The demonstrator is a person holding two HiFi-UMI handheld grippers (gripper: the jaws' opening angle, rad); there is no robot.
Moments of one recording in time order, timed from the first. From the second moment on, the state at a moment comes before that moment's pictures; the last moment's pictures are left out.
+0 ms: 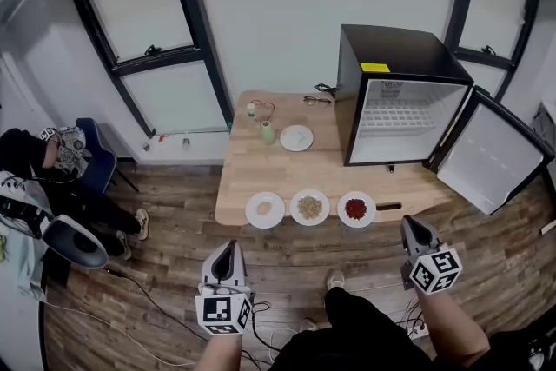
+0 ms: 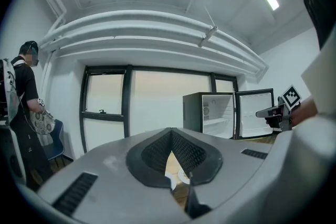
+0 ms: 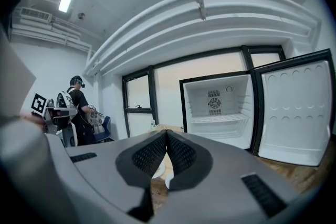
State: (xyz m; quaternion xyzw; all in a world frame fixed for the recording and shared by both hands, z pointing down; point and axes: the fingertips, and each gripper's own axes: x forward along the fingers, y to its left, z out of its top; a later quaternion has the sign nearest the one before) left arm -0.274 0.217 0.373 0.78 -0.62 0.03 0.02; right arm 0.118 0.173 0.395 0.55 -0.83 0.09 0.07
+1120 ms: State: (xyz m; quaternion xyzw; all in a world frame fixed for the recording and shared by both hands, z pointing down) left arm -0.253 0.028 0.370 0.77 -0.63 0.07 0.02; right arm 0.103 -0.049 0.433 0.50 -0.85 0.14 0.04
